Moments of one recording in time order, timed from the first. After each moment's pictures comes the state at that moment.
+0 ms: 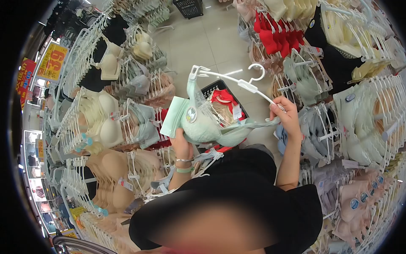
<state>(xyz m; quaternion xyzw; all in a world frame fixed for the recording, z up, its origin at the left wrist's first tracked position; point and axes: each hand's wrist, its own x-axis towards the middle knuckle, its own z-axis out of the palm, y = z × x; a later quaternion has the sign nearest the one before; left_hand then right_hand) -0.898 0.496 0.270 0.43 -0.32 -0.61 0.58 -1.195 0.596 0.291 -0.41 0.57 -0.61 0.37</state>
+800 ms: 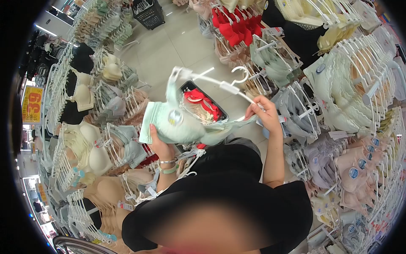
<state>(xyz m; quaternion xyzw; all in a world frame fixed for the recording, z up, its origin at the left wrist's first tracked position) -0.934 0.470 0.286 0.39 -0.37 -0.59 0.60 -1.201 0.625 0.267 -0.37 0.52 -0.68 0.38</state>
